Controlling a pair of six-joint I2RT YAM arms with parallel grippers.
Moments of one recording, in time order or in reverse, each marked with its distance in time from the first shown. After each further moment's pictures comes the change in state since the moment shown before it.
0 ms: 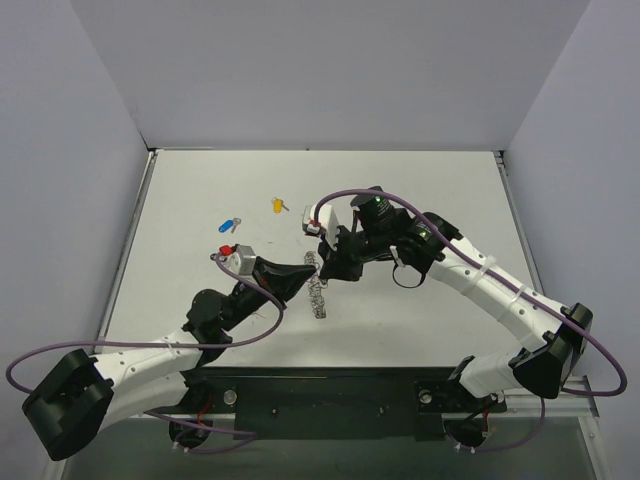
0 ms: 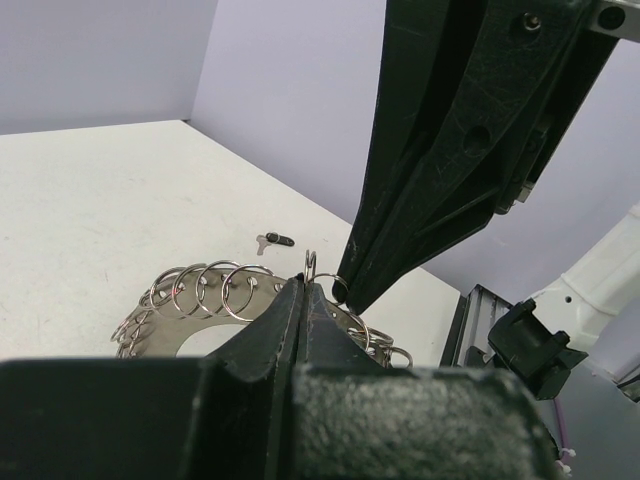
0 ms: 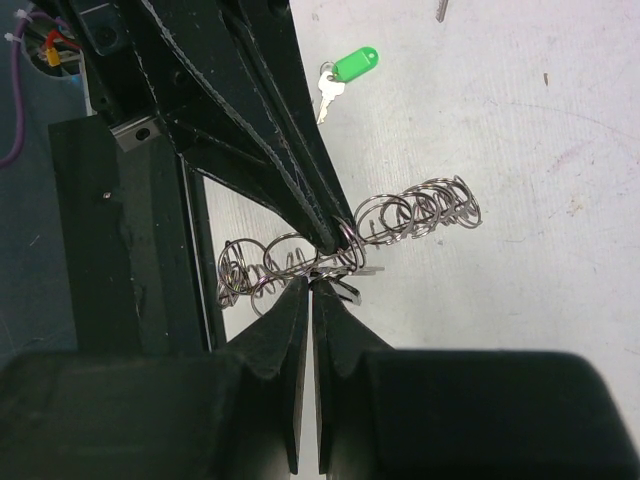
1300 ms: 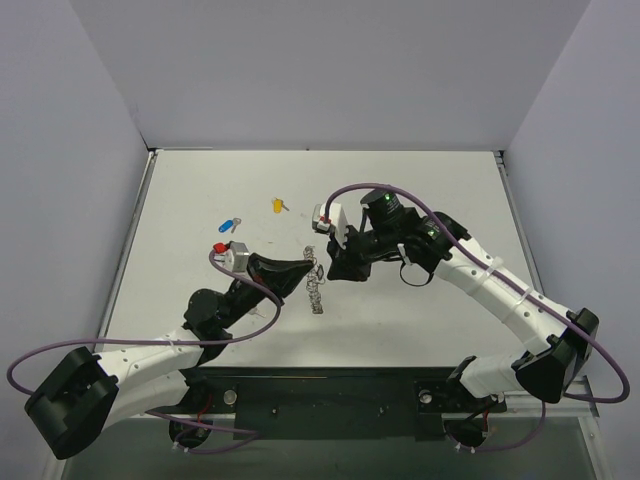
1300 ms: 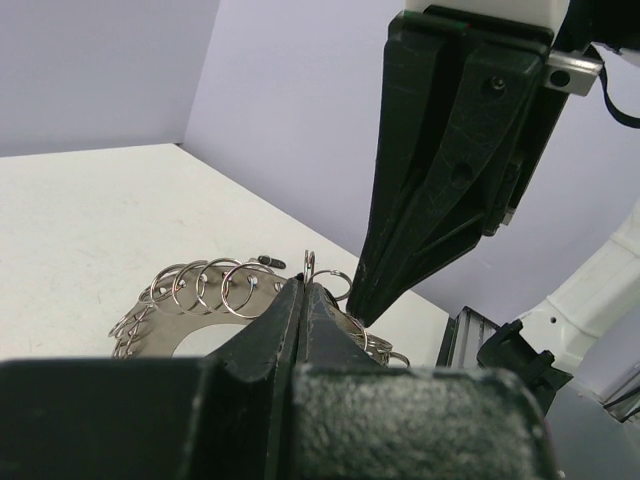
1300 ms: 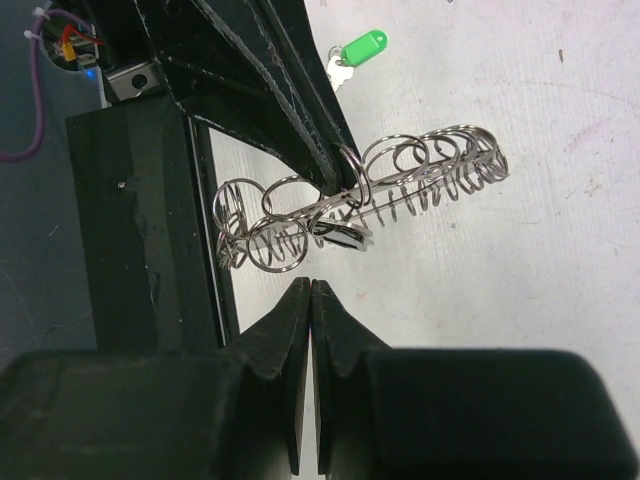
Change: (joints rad) left arm 0.033 0.034 -0.001 0.086 0.027 -0.050; right arm -0.054 -0.027 -0.026 -0.019 -0.056 -0.003
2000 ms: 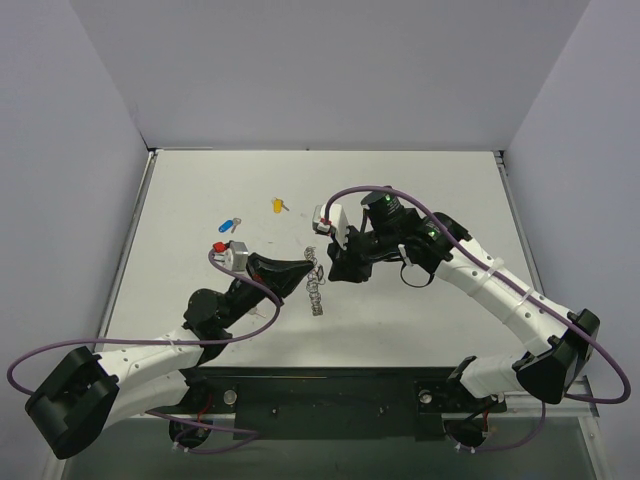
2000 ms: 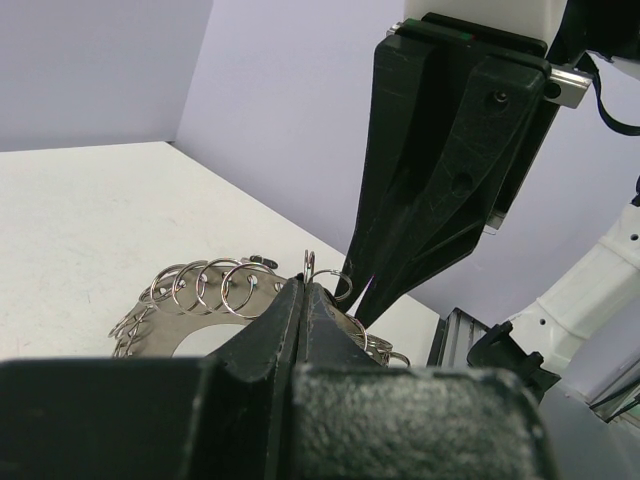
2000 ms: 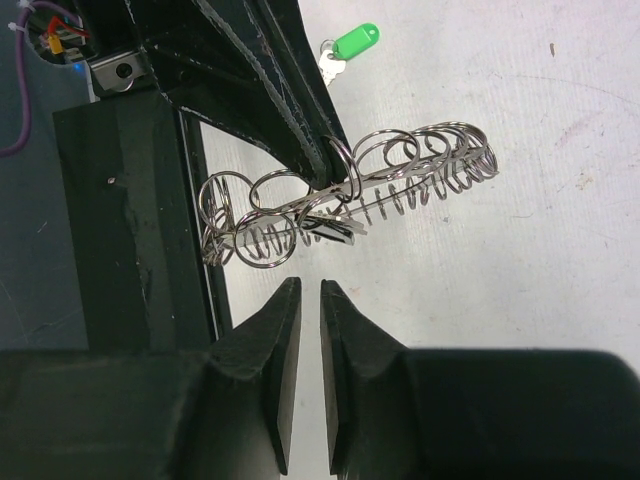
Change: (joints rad) left arm 0.004 0.003 0.000 0.016 0.009 -0.026; right arm 0.000 -0.006 -0.006 -0.011 0.021 -0.012
